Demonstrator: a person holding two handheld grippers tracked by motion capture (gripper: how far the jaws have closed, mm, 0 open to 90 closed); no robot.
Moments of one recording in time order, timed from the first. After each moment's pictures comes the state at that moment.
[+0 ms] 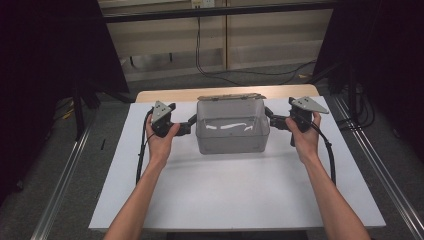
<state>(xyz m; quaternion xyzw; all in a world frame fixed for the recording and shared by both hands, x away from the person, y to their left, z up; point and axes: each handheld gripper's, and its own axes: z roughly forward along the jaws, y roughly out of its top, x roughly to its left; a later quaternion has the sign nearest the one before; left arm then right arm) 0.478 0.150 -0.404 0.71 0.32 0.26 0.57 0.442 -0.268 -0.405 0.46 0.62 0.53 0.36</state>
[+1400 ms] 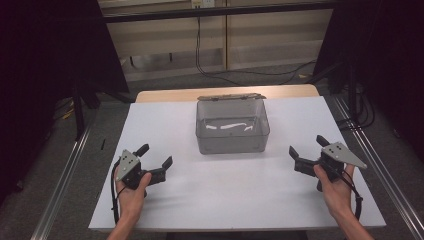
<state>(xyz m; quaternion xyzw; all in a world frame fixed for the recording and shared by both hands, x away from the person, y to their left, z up) 0.343 0.224 -0.432 0.68 0.35 0.28 0.58 0.302 -0.299 -0.425 0.48 0.61 0.50 0.39</state>
